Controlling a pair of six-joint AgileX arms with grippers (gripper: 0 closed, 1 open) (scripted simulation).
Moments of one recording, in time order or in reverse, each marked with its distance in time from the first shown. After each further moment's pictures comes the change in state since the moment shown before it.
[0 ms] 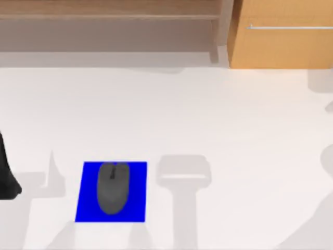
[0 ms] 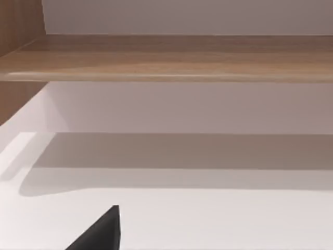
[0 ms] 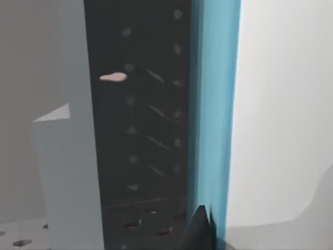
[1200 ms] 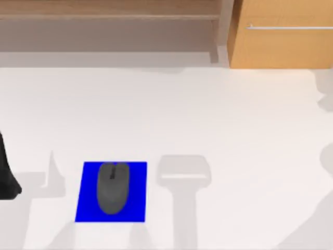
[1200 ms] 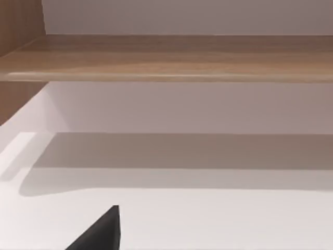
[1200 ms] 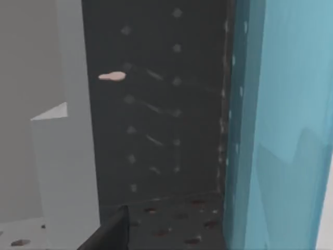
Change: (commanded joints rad) left arm 0.000 0.000 0.000 0.000 0.000 0.000; right arm 0.000 0.000 0.000 0.000 0.000 0.000
